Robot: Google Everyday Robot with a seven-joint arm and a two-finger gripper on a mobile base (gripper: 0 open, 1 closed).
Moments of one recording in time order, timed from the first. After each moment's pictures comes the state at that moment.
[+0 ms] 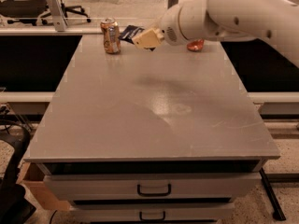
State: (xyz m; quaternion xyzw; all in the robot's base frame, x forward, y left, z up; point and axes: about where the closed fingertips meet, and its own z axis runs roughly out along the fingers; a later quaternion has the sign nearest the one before) arm 0.673 -0.008 0.983 -0.42 0.73 0.12 0.52
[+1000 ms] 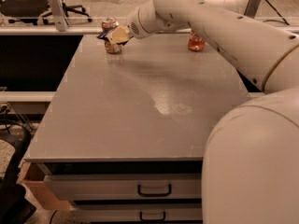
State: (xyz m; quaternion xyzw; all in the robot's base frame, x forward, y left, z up) arm 0.786 0.074 0.937 -0.42 0.75 0.14 0.49
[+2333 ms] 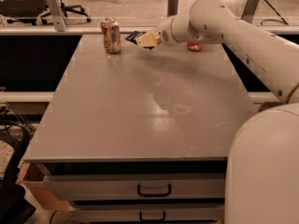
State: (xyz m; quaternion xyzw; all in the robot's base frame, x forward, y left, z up) arm 0.811 -0.023 0.908 -0.35 0.77 0.16 0.50
